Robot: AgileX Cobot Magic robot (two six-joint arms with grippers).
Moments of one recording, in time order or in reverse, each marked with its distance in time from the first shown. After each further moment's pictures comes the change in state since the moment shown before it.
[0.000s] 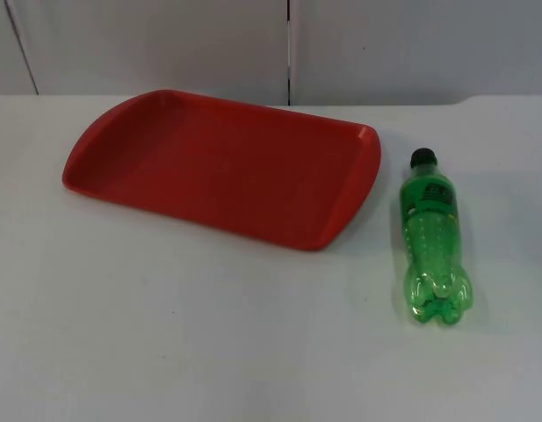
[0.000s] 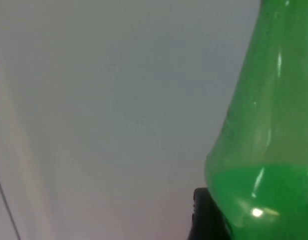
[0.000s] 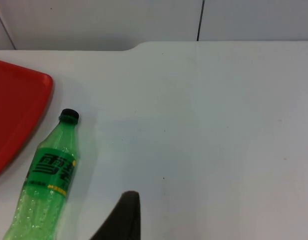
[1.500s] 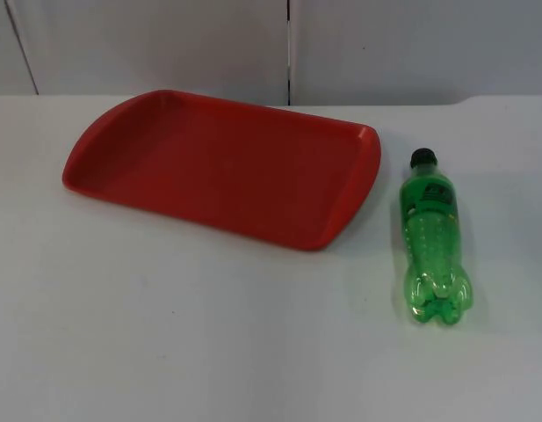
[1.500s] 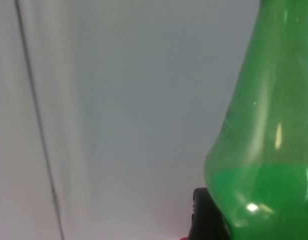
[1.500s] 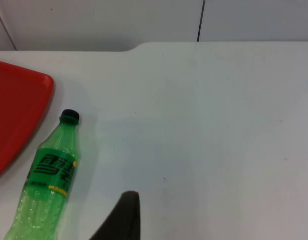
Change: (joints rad) right arm 0.000 0.000 0.000 0.000 0.000 0.000; left arm -0.103 0.100 -0.053 -0.010 -0.266 -0.098
